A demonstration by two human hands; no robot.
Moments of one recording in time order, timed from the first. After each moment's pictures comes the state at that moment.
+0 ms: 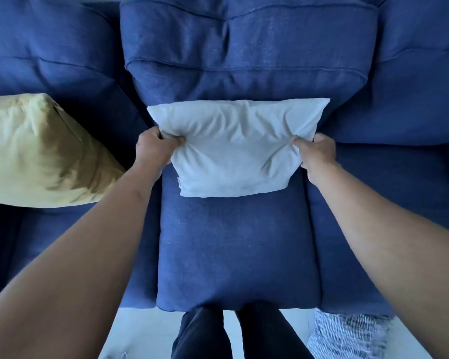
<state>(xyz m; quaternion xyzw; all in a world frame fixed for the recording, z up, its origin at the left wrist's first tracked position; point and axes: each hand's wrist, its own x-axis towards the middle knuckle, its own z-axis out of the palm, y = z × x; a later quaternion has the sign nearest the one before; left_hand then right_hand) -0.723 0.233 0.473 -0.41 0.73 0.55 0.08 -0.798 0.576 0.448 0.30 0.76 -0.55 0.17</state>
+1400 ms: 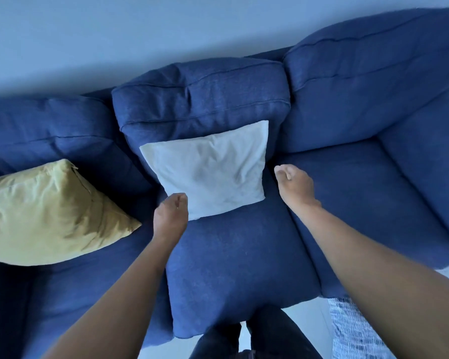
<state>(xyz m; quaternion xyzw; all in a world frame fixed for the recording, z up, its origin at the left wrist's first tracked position) -0.616 0.311 0.542 -0.30 0.85 0.42 0.14 -0.673 0.601 0.549 0.20 0.87 -0.43 0.12</state>
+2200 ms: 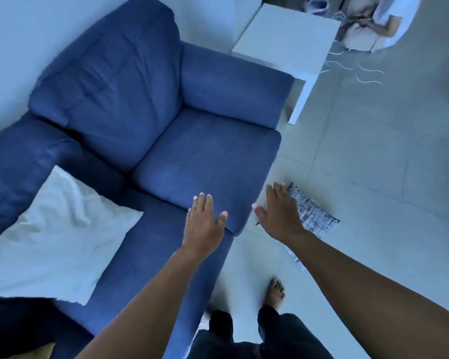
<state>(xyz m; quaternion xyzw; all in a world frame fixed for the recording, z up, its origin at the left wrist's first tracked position) -0.447 0.652 0.537 0.33 0.88 0.20 0.28 -0.307 0.814 0.546 0.42 0.87 -0.23 0.10</state>
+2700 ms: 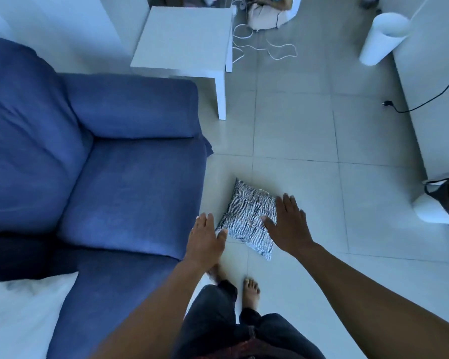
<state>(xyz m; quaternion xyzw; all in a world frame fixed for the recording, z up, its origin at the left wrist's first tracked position) -0.301 0.835 0.504 0.44 0.81 0.09 0.38 -0.092 0.945 0.529 0.57 0.77 -0.25 0.11</state>
